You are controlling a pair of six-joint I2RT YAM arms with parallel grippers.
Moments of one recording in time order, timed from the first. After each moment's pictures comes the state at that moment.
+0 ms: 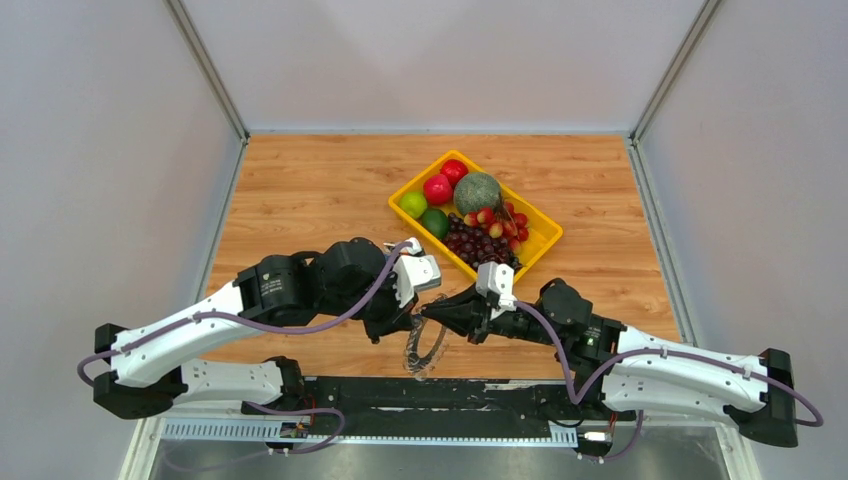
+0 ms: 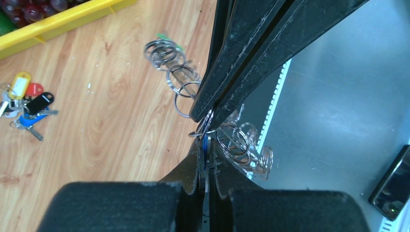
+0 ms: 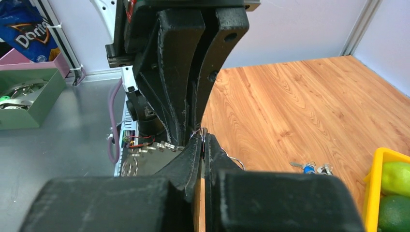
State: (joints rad) left arm -1.21 1.05 1.30 -0.97 0.13 -0.09; right arm 1.23 0.78 0.61 0.29 -0.15 0.02
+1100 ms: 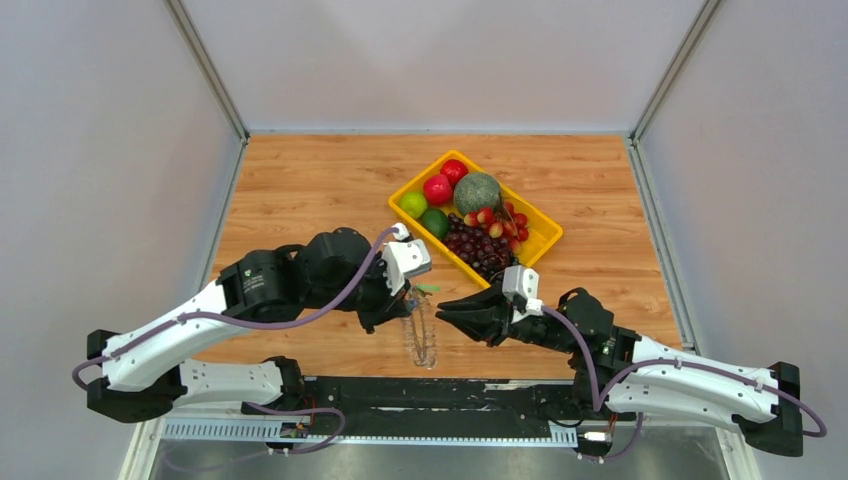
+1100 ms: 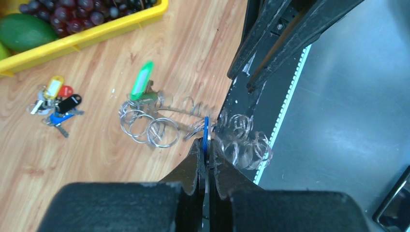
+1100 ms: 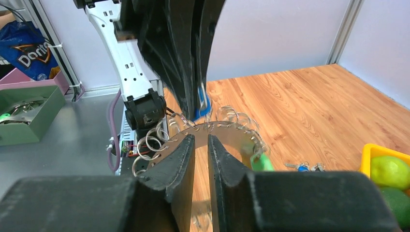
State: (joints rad) left arm -1.18 1.04 1.34 -0.97 0.11 -0.09; right arm 1.23 0.64 0.52 0.32 -0.12 0.05
